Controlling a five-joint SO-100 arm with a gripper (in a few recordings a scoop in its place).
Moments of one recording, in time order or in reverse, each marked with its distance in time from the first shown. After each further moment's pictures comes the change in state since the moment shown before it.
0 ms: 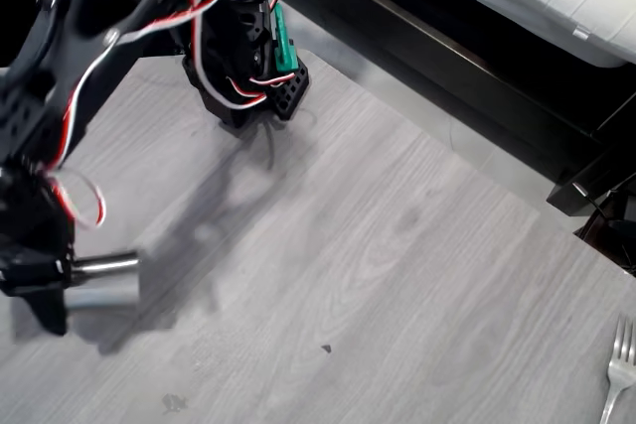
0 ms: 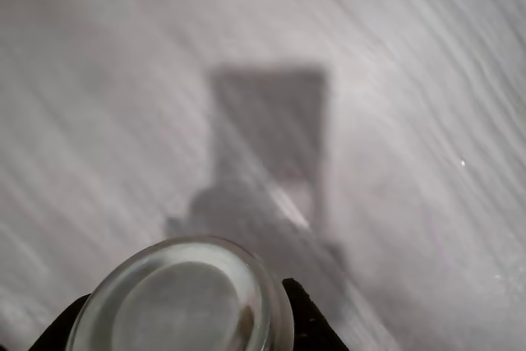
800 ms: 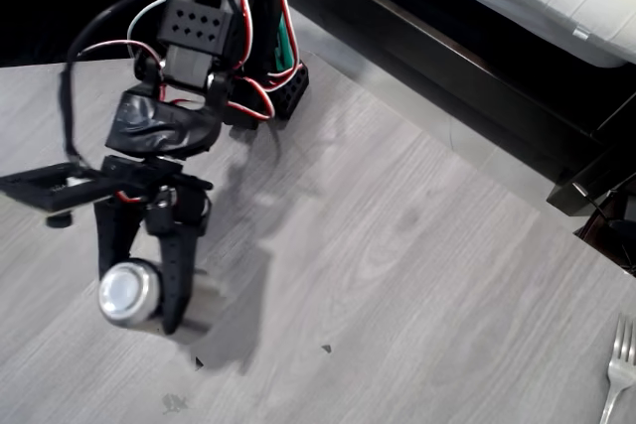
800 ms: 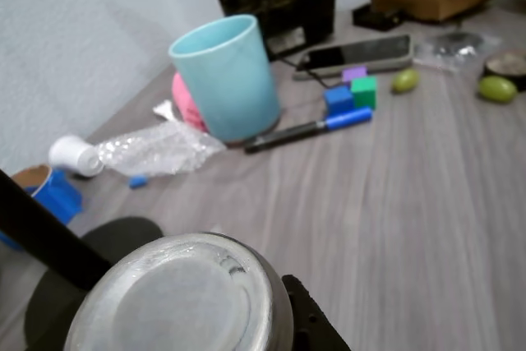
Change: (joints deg) arm -18.8 48.3 68.0 -80.2 -27.0
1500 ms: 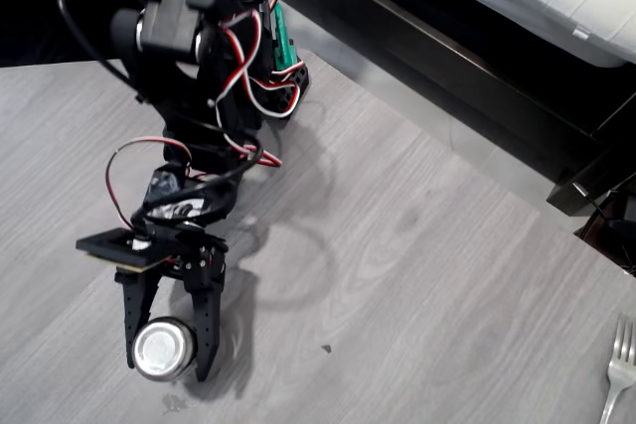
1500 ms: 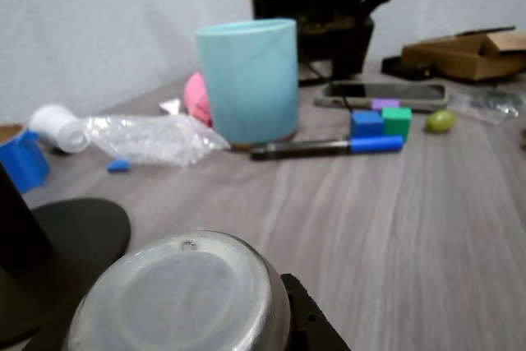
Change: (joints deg) arm -2.7 -70.2 -9.9 -67.6 -9.1
